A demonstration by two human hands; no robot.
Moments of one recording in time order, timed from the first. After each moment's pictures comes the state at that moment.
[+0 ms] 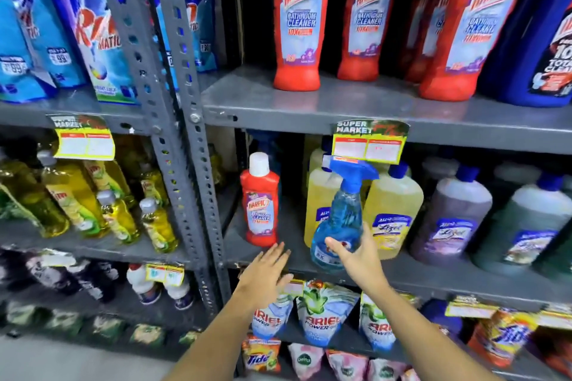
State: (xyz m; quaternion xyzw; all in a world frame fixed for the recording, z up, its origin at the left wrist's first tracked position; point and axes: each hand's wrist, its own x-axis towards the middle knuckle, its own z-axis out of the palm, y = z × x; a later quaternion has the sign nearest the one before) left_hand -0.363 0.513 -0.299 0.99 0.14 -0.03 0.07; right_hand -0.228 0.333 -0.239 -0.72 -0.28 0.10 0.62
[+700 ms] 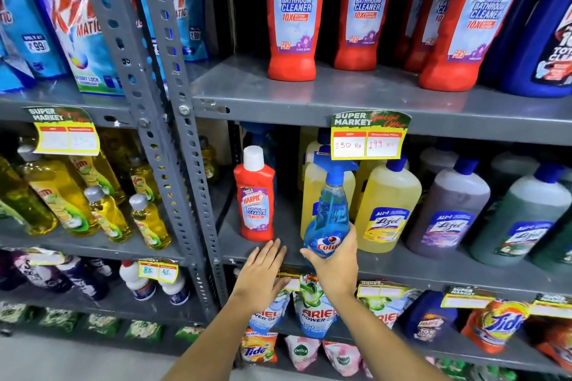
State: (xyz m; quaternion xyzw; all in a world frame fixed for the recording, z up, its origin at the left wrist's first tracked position) left_hand -0.366 0.514 -0.328 0.99 0.13 0.03 0.03; right_hand -0.260 0.370 -0.274 -0.82 -0.15 -0.01 0.55
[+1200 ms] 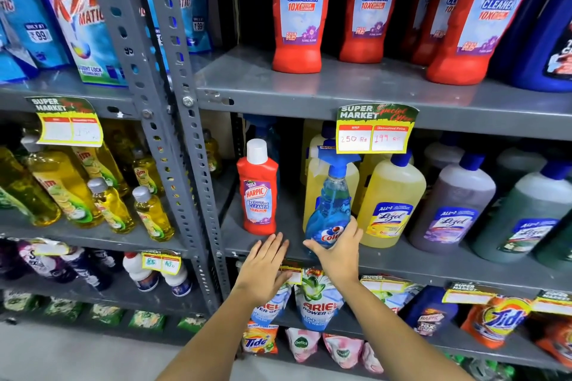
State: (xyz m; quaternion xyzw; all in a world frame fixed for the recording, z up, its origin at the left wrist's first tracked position) left_hand -0.368 0.514 -0.331 0.99 0.13 0.03 0.03; right_hand -0.242 0.375 -0.285 -0.84 -0.18 0.01 0.51
